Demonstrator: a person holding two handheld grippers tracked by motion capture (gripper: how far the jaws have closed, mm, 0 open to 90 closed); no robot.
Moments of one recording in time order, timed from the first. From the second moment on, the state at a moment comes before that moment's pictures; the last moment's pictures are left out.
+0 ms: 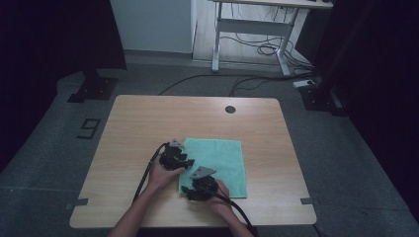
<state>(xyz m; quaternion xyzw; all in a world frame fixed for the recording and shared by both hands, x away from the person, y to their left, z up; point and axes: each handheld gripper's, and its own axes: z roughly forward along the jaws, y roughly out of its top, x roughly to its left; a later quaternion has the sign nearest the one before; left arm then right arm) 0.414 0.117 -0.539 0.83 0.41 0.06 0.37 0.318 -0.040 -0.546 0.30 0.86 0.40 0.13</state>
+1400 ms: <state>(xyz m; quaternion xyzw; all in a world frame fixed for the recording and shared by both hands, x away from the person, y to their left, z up) 0.458 0.128 -0.538 0.82 0.44 0.09 0.36 0.294 -0.024 -0.552 0.28 0.86 0.40 0.13</state>
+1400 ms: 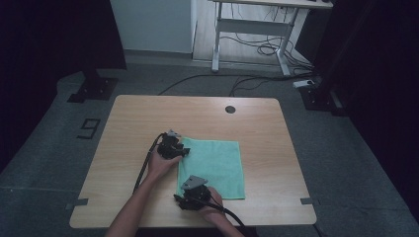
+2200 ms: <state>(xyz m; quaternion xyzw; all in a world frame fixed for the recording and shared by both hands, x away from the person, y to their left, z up) 0.459 0.135 -0.519 0.81 0.44 0.12 0.37 0.292 -0.035 -0.547 0.28 0.85 0.44 0.11</state>
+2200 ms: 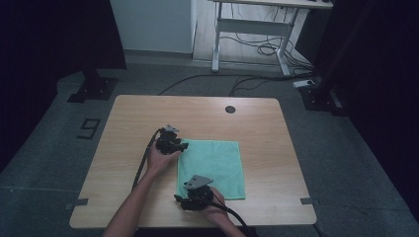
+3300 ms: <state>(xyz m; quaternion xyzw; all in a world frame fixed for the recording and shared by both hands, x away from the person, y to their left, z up) 0.480 0.153 -0.510 0.79 0.47 0.14 0.37 0.287 -0.022 -0.539 0.25 0.85 0.46 0.11</state>
